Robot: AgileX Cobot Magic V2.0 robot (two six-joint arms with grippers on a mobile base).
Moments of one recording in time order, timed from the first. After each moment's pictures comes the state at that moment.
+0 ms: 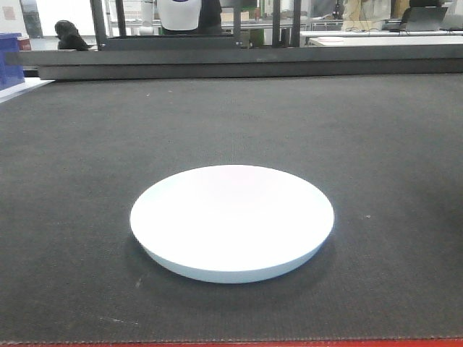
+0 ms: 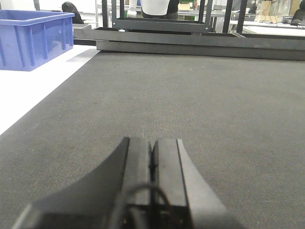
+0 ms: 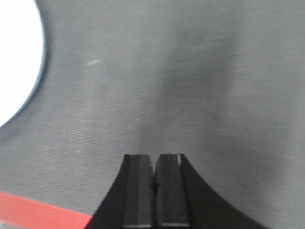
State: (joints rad) left arm -0.02 -0.01 0.03 -0.13 0.05 0.16; right arm 0.18 1.14 -0.81 0.19 0.88 -0.03
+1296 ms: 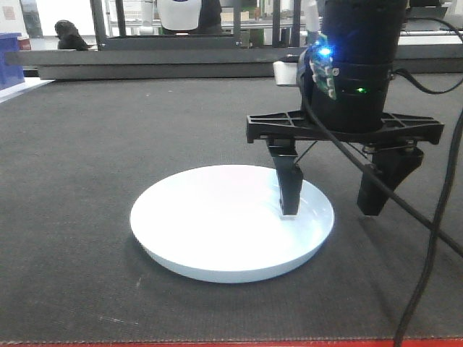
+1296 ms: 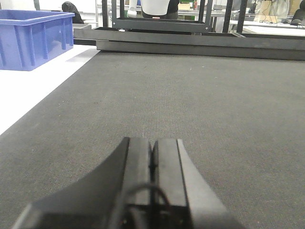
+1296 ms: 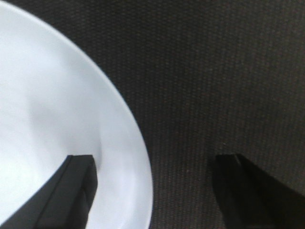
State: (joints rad) left arm -0.02 -0.01 0.03 -0.13 0.05 0.16; right arm 0.54 1.81 -1.29 0.03 0.98 0.57
